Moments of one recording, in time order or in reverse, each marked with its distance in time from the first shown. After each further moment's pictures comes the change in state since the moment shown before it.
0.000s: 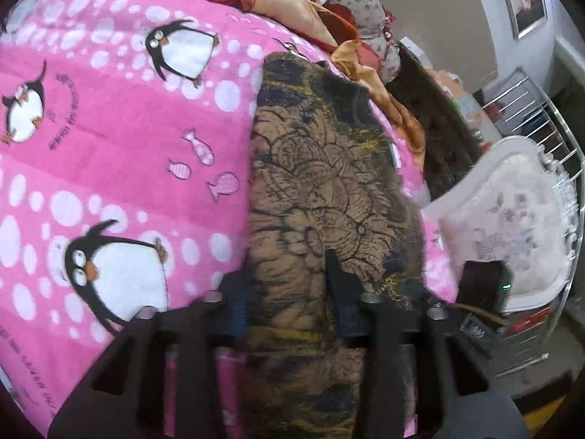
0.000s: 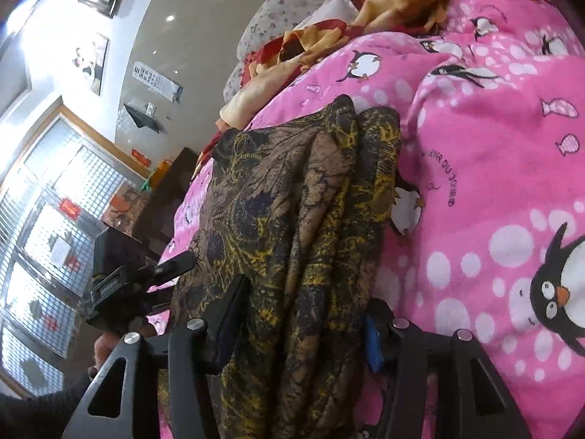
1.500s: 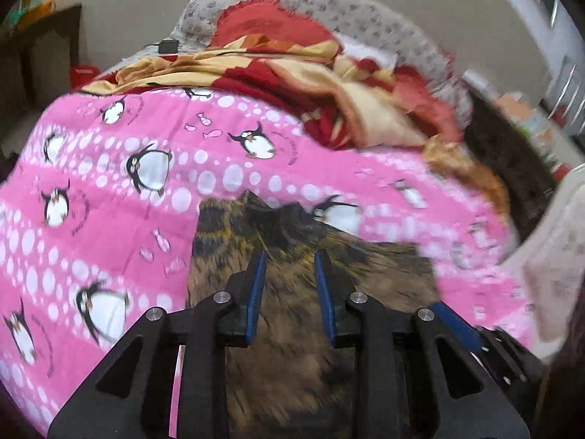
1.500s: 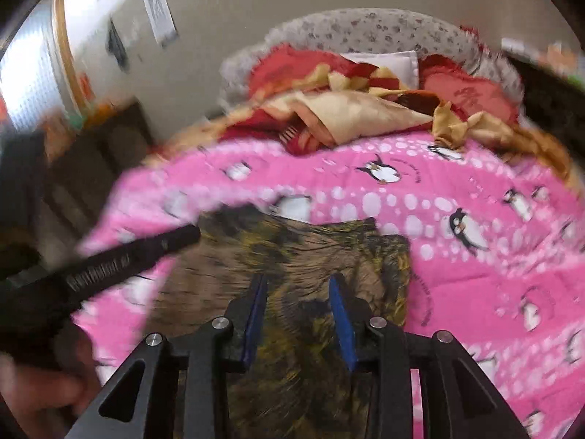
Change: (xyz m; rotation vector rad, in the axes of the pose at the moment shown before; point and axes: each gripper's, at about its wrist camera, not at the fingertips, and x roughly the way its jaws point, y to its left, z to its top) left arm -0.081 0.030 0.076 0.099 -0.205 0.468; right arm 0.151 0.238 0.007 -0.382 0.010 -0.623
